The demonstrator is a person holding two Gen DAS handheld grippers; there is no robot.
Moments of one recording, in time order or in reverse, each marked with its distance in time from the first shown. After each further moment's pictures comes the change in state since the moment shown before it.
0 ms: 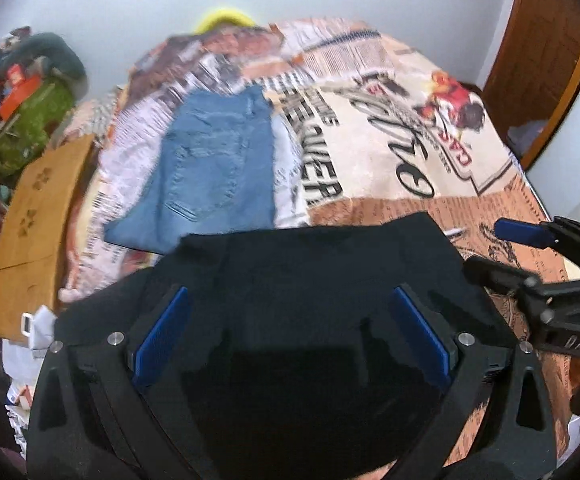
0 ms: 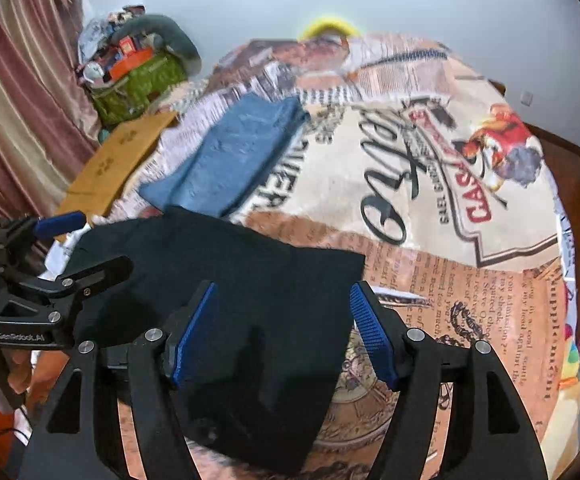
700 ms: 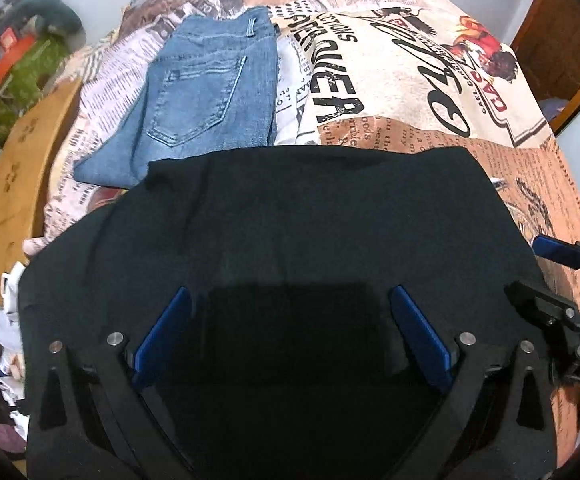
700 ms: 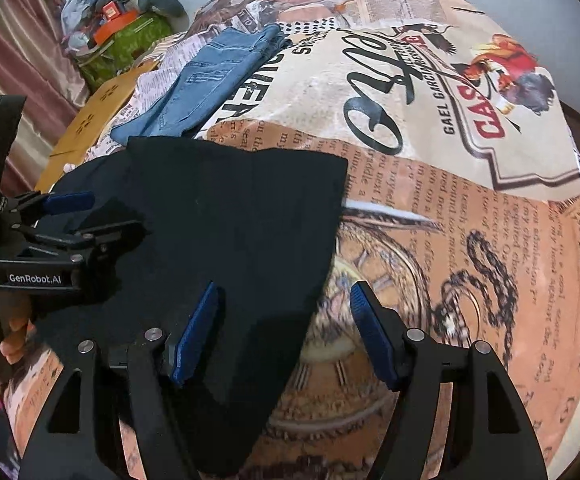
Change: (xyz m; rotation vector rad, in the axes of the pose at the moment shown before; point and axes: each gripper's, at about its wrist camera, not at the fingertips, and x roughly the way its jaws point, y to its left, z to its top) left arm 0.049 -0.006 -0.031 -0.029 0.156 0.043; right arm 0.020 -0.026 -0.051 0.027 0.121 0.002
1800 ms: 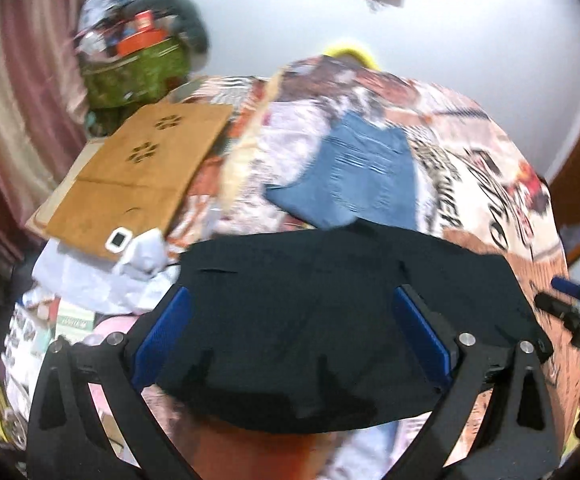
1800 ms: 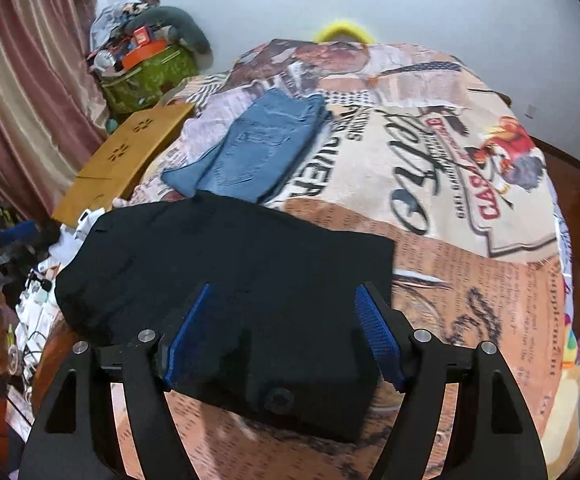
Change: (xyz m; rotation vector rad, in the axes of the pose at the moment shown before) left arm -0.140 0.161 -0.083 -0.359 -0.309 0.115; right arm -0.043 0.087 0.030 -0.076 -0.147 -0.021
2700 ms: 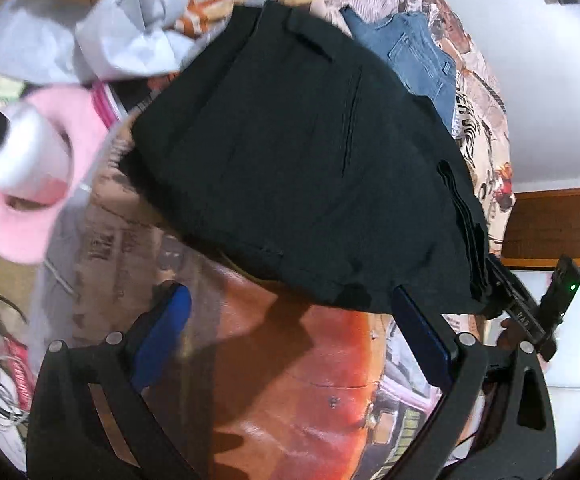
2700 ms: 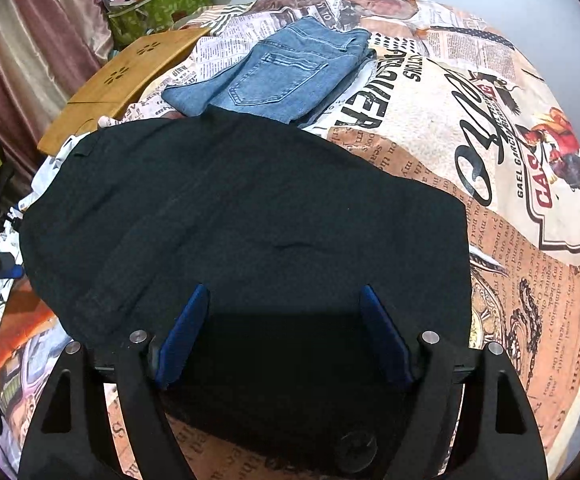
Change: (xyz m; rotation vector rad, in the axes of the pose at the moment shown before) left arm 0.086 0.109 -0.106 -0.434 0.544 -0.399; right arm 0.062 0.029 -0.020 -0.106 0.184 -0.033
